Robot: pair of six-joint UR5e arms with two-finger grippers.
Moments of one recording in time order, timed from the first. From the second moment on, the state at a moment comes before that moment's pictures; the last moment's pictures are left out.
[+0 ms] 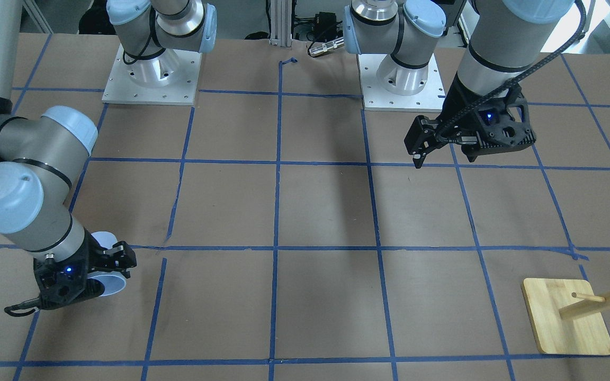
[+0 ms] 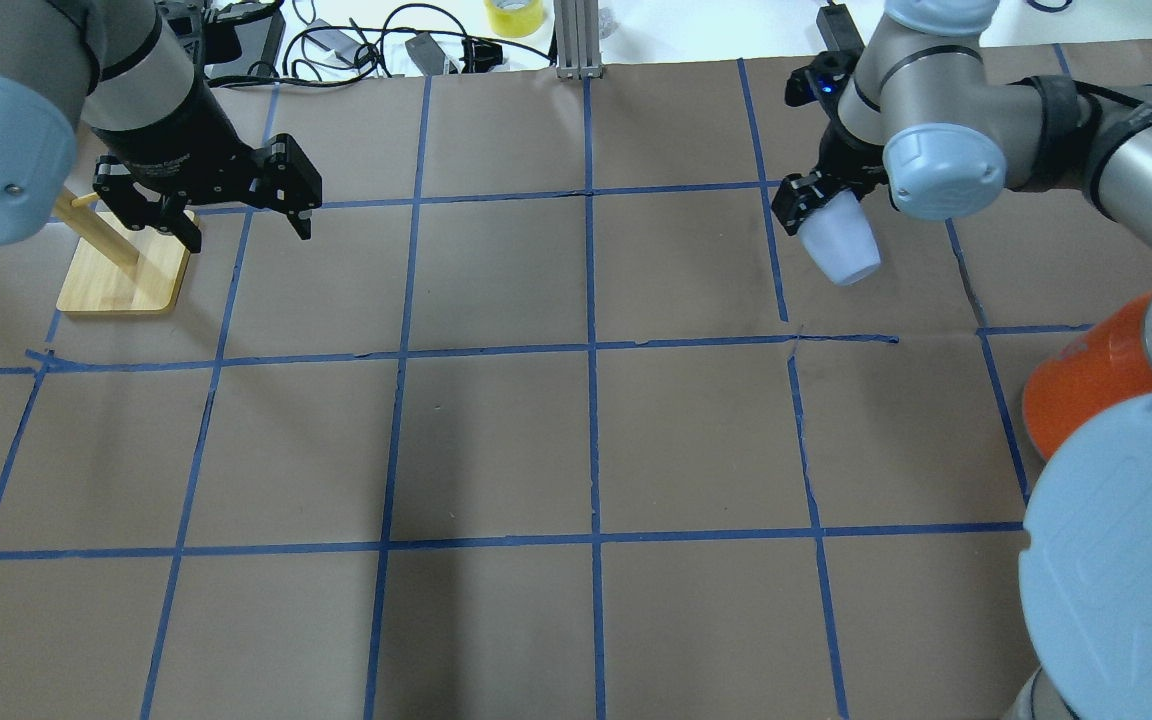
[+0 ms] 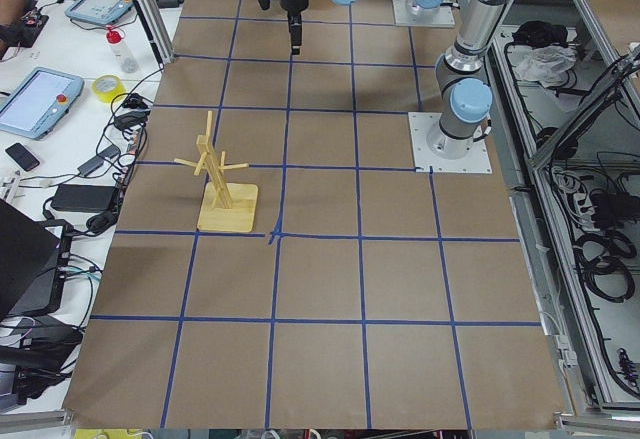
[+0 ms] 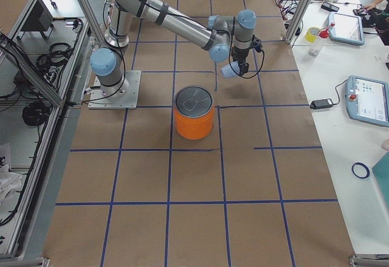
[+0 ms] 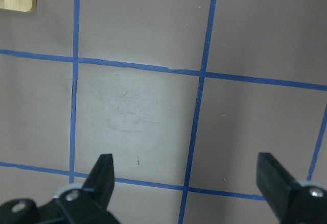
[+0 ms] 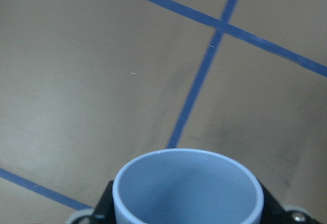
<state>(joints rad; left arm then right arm) -1.53 -1.60 -1.60 -1.47 1.63 -0.09 1.56 -1.13 1.60 -2.12 -1.51 -0.45</state>
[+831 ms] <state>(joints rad) -1.46 -1.60 -1.60 -1.47 1.62 -0.08 1.95 -1.06 1.59 -2.24 -1.45 -0.91</state>
